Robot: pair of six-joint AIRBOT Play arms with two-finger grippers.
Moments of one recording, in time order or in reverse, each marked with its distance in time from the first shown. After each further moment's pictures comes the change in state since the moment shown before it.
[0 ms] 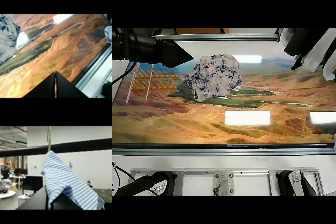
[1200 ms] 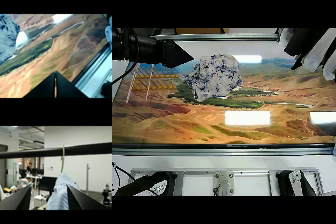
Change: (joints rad) left arm 0.000 0.000 0.000 0.000 -0.002 -0.003; right arm -0.050 0.039 0.000 0.060 0.187 0.006
